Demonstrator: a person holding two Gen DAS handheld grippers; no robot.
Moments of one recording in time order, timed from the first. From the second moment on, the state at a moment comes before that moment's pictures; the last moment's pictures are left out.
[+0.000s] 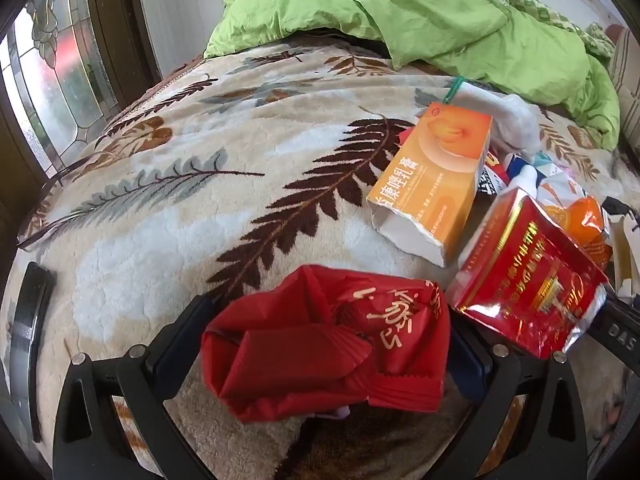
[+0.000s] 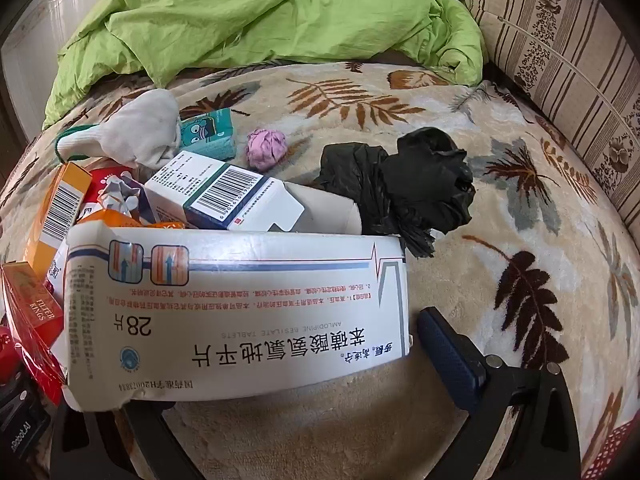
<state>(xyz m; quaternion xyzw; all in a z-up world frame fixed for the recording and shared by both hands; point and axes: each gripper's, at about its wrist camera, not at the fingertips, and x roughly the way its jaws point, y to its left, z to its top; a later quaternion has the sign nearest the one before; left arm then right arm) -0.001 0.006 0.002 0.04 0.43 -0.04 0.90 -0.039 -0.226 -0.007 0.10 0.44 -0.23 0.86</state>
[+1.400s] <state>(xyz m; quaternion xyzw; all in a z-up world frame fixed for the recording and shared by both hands) -0.232 0.020 0.155 0.09 0.30 -0.14 0.94 -0.294 -0.182 0.157 0.12 0.32 -0.09 0.94</state>
